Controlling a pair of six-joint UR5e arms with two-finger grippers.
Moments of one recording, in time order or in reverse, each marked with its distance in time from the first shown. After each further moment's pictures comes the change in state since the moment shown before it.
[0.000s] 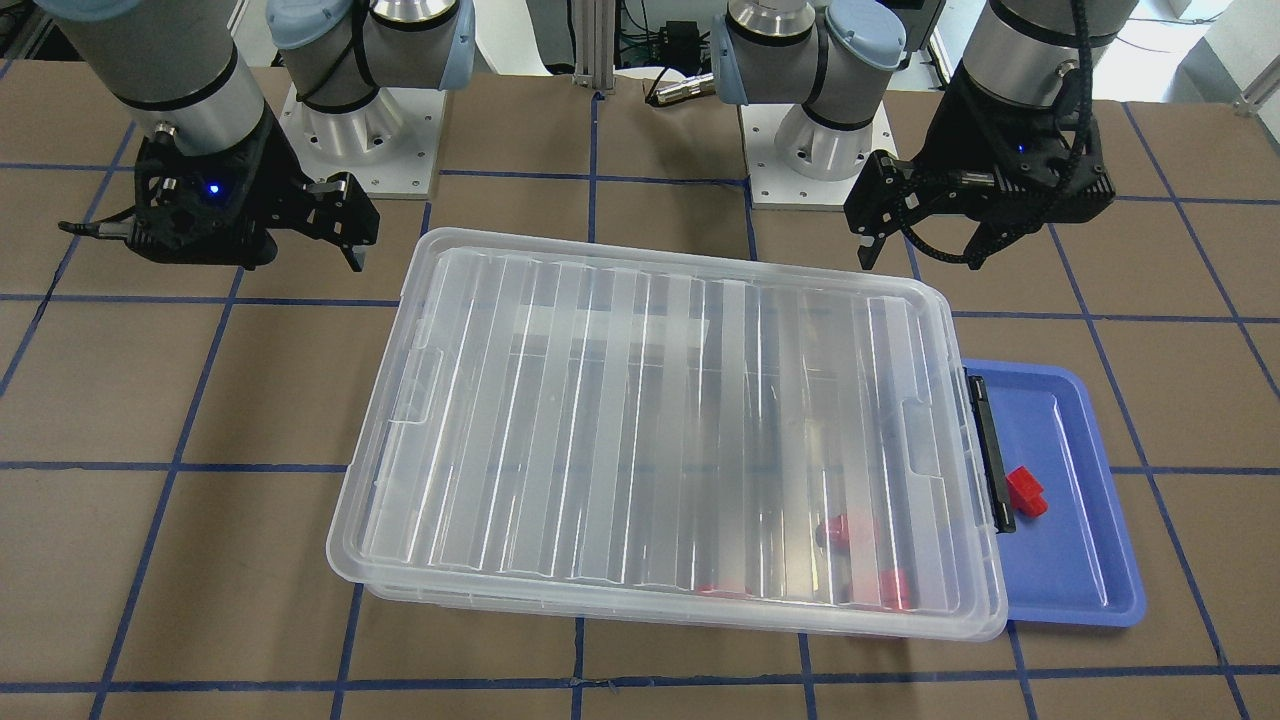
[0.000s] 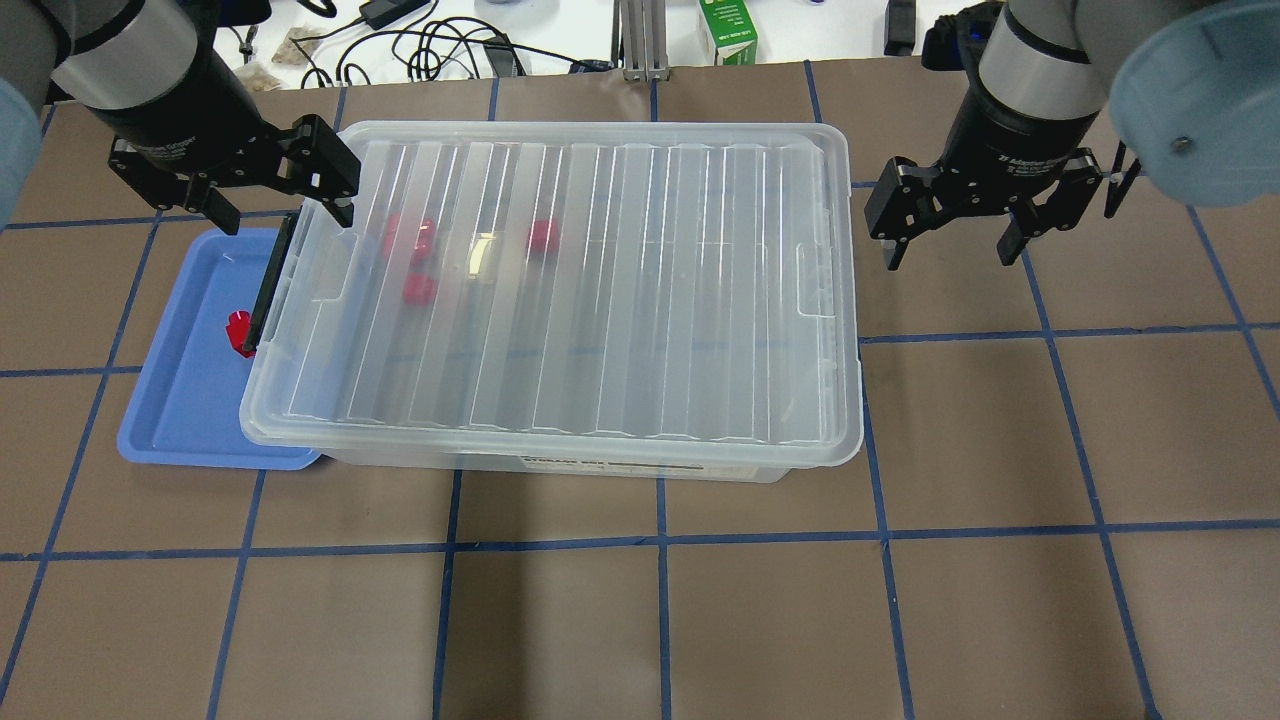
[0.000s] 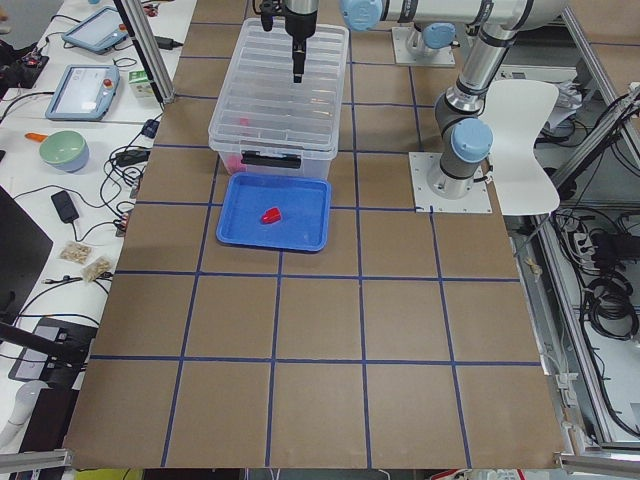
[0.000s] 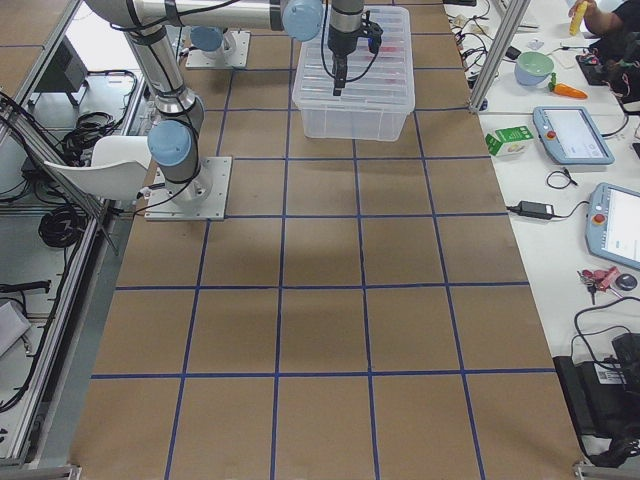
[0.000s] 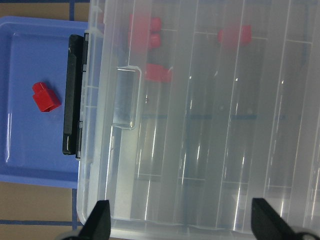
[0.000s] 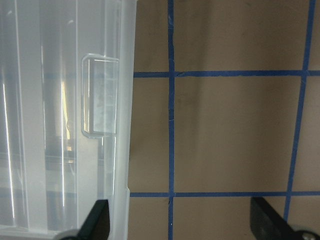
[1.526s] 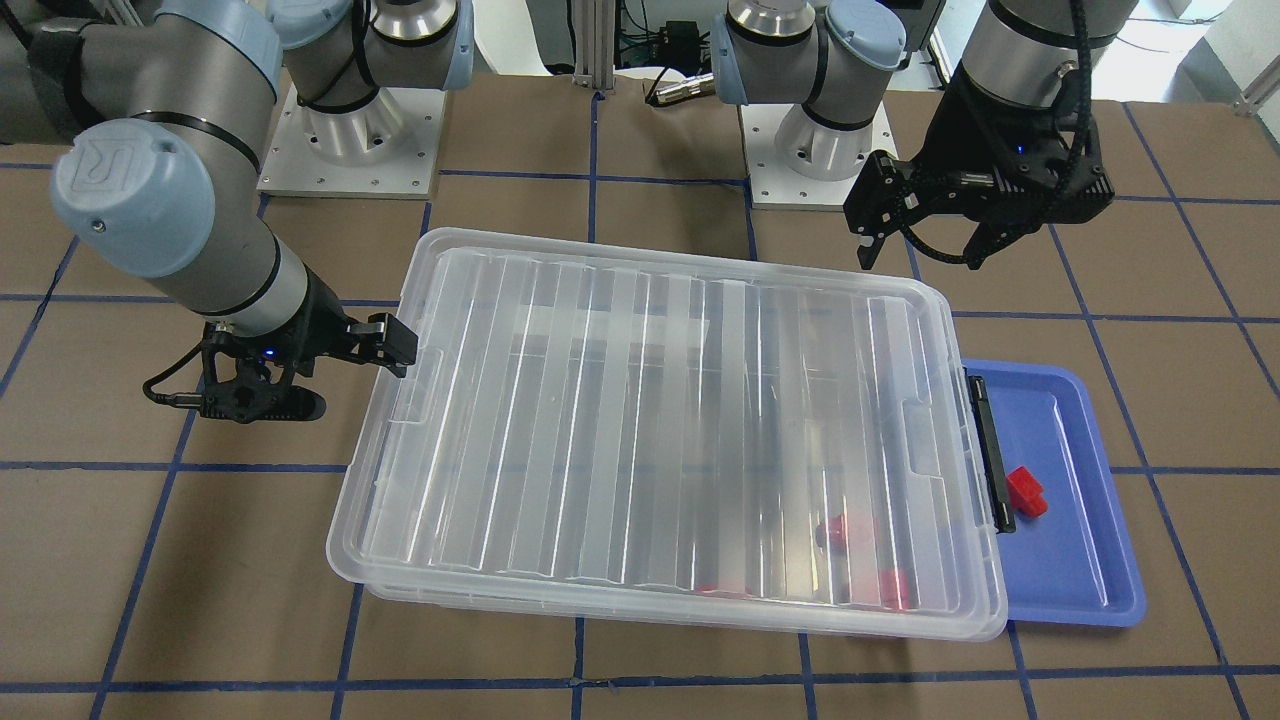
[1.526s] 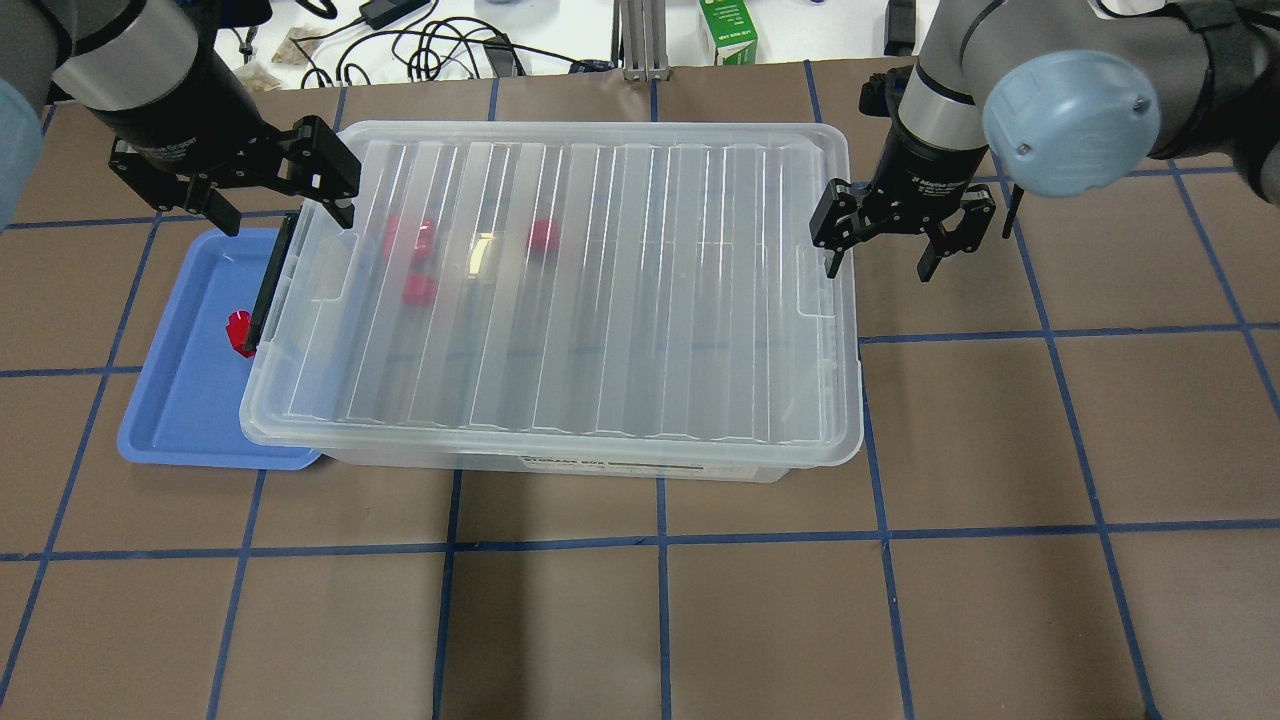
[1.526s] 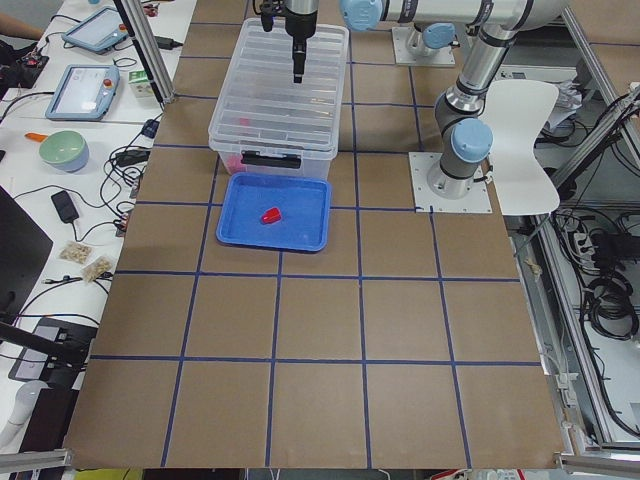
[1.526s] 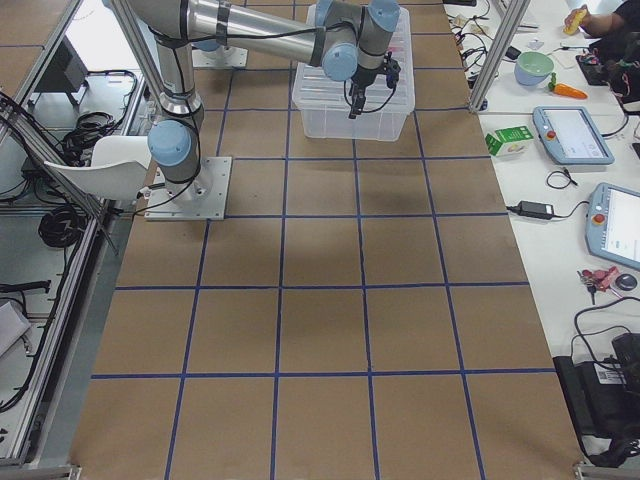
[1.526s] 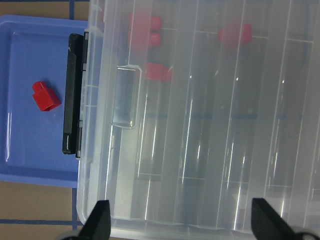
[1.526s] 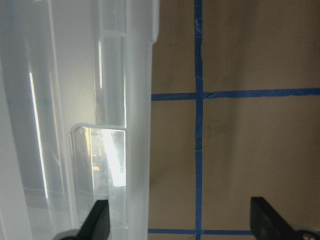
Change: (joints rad) left arm 0.000 0.000 -0.001 -0.002 0.000 0.000; right arm 0.000 0.206 0.003 -0.106 0.073 0.025
